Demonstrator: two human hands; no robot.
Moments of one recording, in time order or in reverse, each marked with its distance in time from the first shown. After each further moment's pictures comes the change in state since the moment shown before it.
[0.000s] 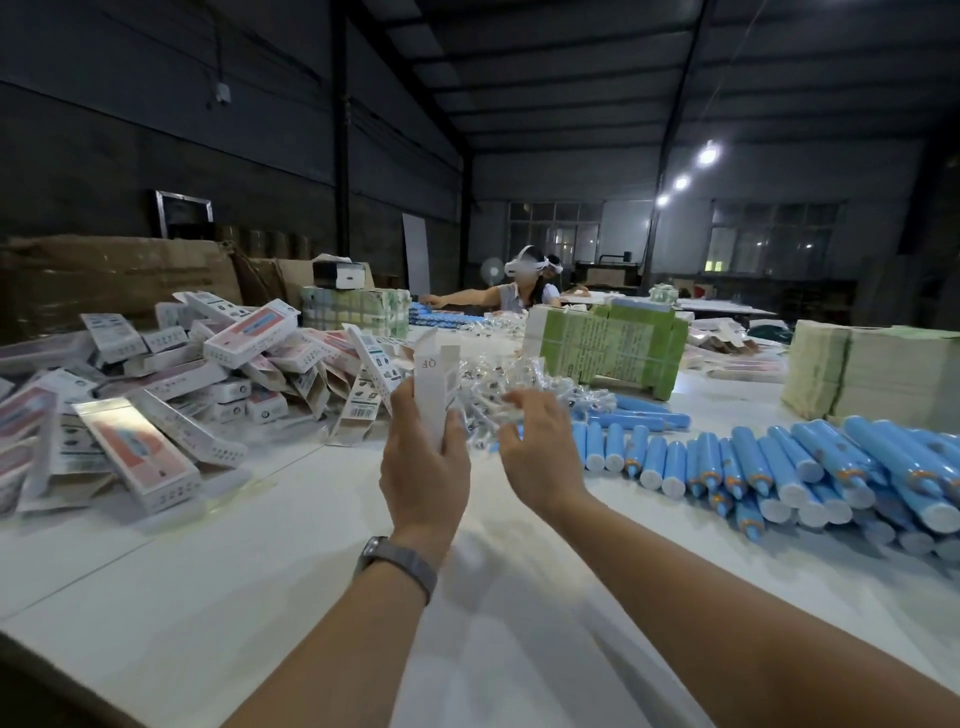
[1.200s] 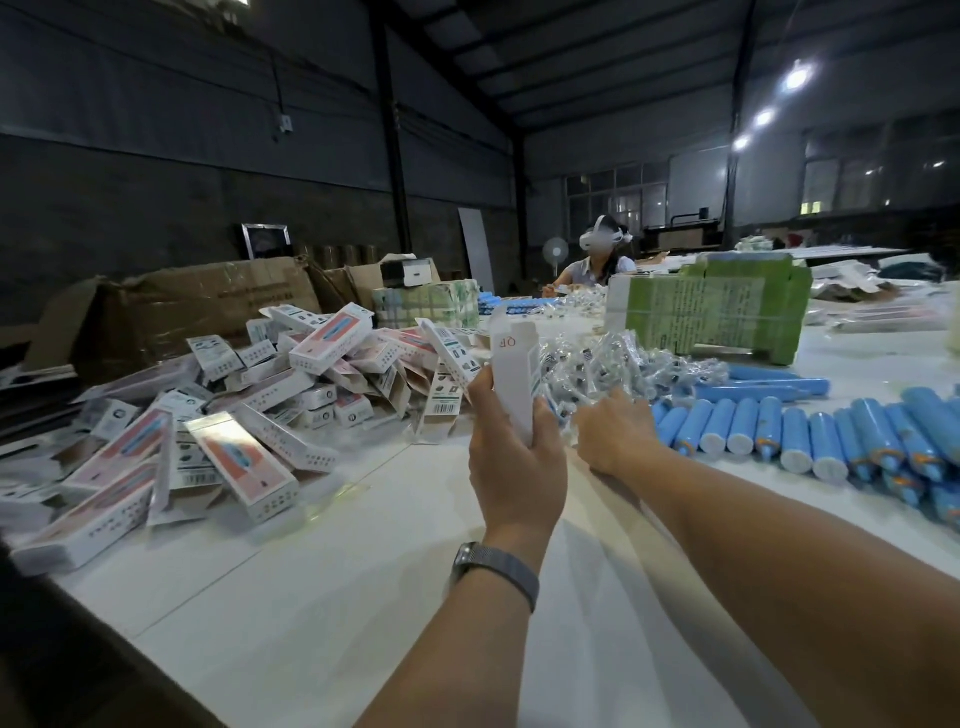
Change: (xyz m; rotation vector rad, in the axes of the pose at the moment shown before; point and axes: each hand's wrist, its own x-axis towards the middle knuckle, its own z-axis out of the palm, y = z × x) left_hand 0.011 -0.022 0.000 -0.063 -0.072 0.004; right_hand 0.068 0.042 0.066 -0.914 -0.377 -0.032
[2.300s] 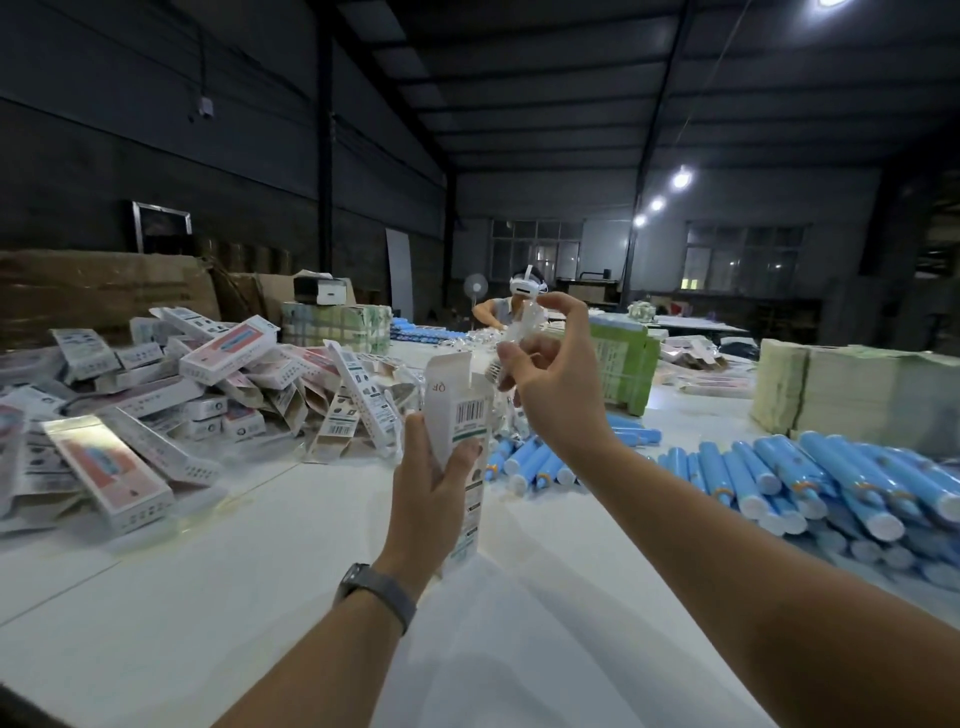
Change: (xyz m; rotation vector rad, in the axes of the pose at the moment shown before) left_hand -0.022 0.024 0.006 -0.307 -0.235 -0.028; right_hand -0.103 0.041 -0.143 1.428 0.603 -0.169
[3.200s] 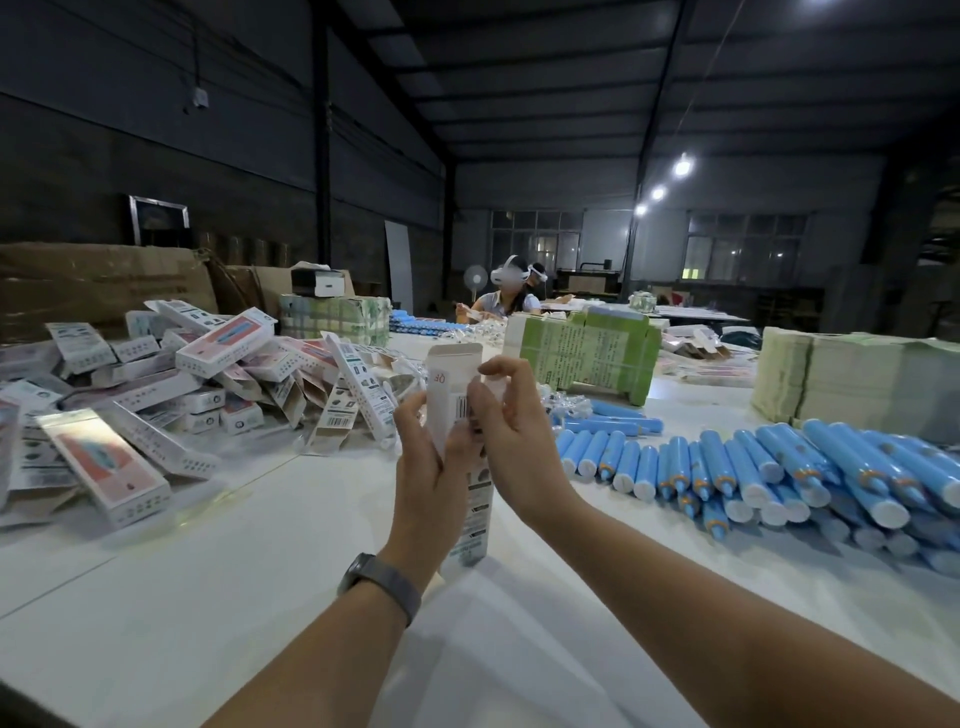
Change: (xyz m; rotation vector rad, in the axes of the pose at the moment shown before) left_hand 0.000 0.008 0.004 -0.144 -0.030 0.120; right_hand -0.050 0.020 0.030 0.075 -0.091 0.091
